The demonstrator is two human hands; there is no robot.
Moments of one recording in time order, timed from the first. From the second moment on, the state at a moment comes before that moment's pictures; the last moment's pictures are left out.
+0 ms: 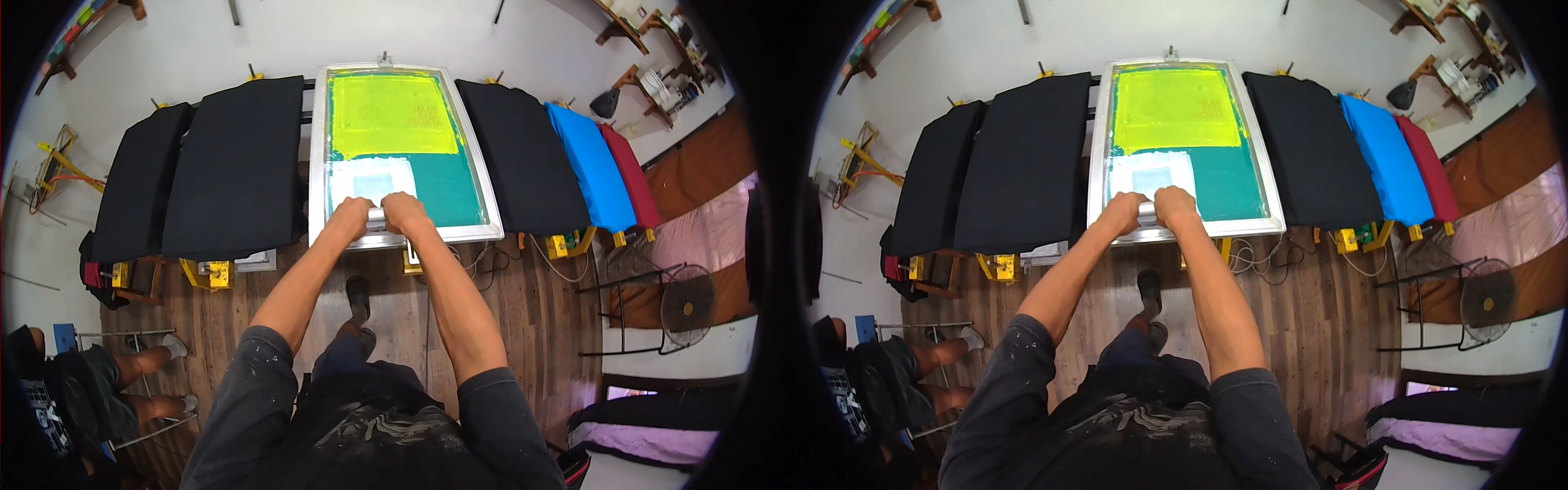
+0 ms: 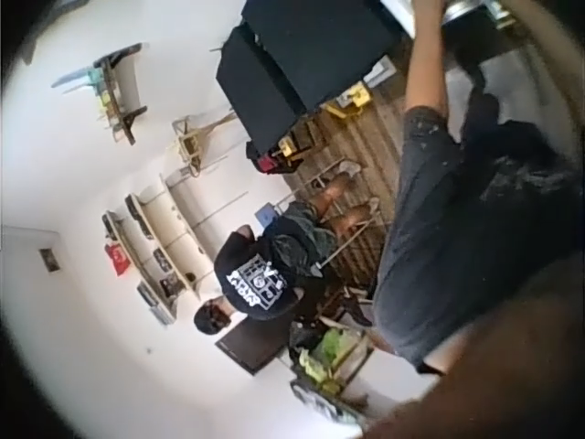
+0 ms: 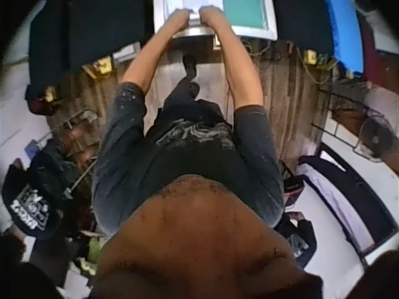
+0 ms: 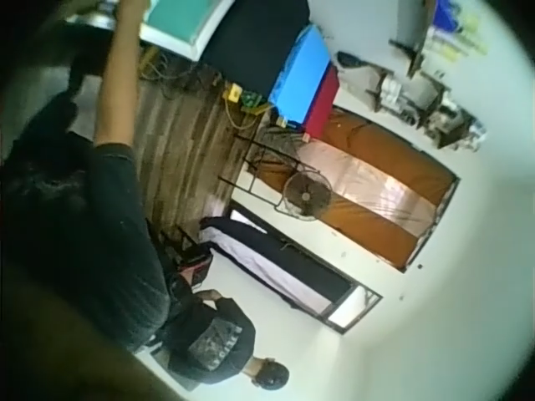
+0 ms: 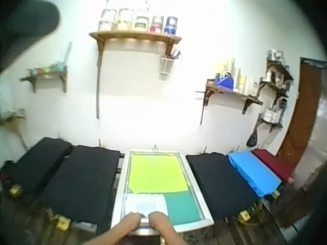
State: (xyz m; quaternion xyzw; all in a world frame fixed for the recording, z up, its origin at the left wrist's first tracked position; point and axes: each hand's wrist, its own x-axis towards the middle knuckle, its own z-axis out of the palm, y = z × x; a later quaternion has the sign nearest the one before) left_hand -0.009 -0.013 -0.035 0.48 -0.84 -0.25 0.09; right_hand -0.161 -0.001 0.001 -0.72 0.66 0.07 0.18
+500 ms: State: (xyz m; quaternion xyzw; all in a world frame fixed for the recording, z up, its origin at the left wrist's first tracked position) left_hand 0.004 0.047 -0.061 0.42 -0.86 -0.24 0.19; right_hand -0.182 0.063 -0.035 -0.77 0.62 -0.03 0.17
